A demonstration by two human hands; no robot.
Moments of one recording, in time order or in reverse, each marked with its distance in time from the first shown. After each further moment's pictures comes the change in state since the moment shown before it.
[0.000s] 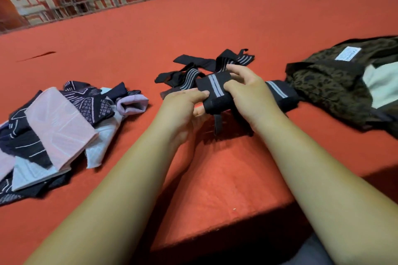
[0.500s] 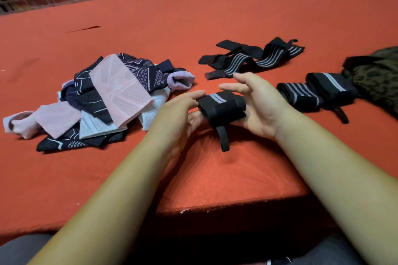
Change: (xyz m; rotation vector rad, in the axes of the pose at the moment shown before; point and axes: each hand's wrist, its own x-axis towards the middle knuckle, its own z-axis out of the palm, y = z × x) left_hand -0.077 -0.007 -0.118 -0.062 0.175 0.033; right_hand -0.051 -0.015 0.085 0.502 -0.550 0.468
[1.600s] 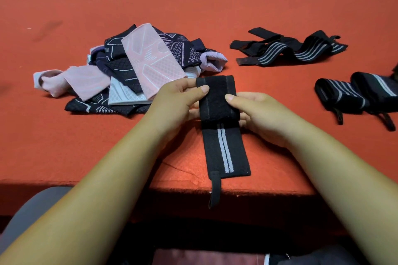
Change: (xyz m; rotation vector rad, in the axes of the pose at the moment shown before) left_hand -0.011 0.001 -0.084 0.107 -0.077 0.116; right_hand 0.019 0.060 0.041 -0.428 -0.188 -0.108
